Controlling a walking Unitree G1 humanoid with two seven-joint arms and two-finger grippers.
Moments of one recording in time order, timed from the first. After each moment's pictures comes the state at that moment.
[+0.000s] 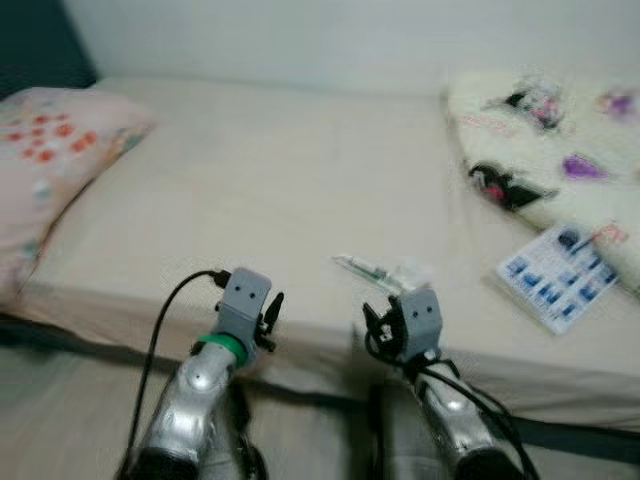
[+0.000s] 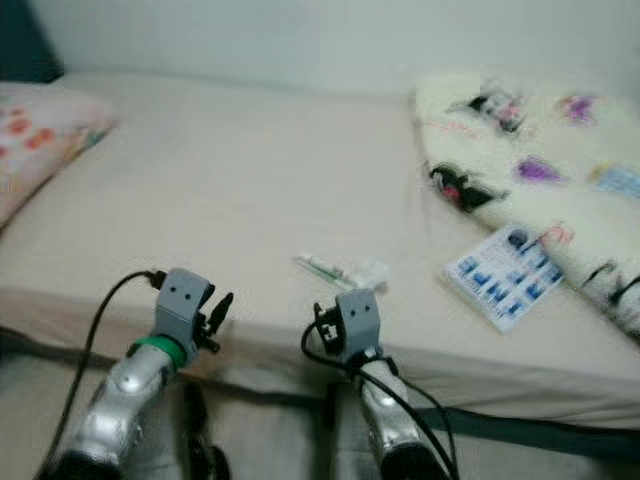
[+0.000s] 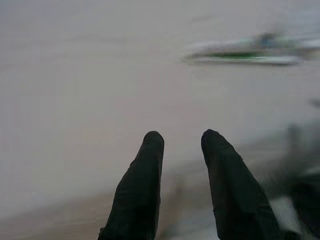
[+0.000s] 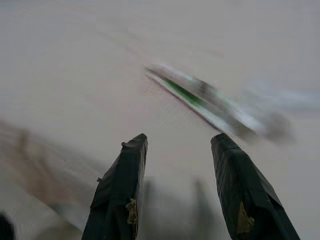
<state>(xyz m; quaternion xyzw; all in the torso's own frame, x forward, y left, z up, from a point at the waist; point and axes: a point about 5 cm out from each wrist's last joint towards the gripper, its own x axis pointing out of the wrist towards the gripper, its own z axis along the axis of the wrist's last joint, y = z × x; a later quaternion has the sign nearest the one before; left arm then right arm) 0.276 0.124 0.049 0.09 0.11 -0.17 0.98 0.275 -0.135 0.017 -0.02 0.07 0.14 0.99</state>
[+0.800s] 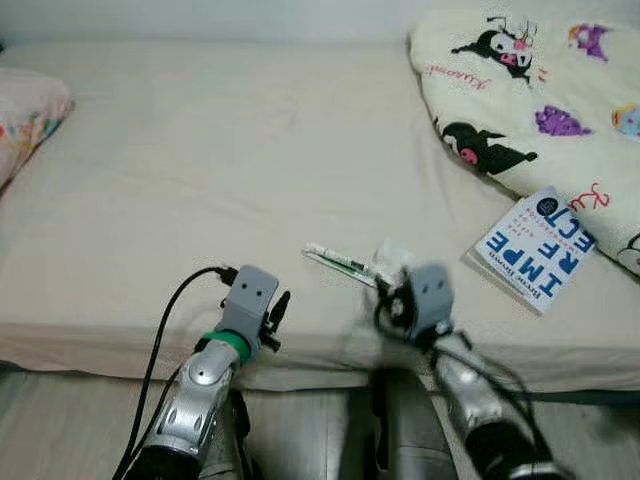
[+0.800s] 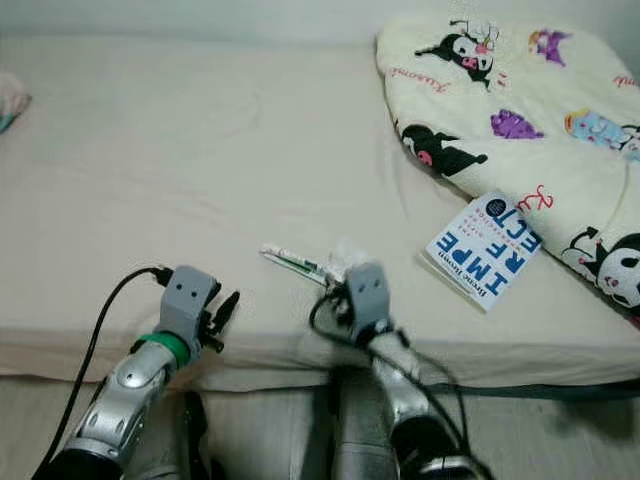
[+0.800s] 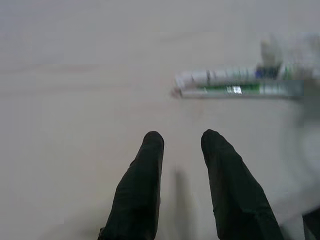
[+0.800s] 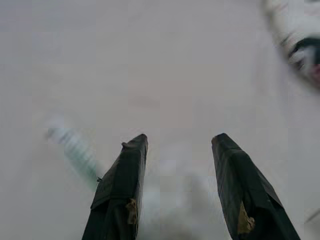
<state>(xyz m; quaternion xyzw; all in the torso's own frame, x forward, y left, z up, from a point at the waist) 0.285 0.122 0.081 0.10 0.06 -0.17 0.98 0.328 -0.158 0.080 -0.07 -0.03 0.11 0.99</state>
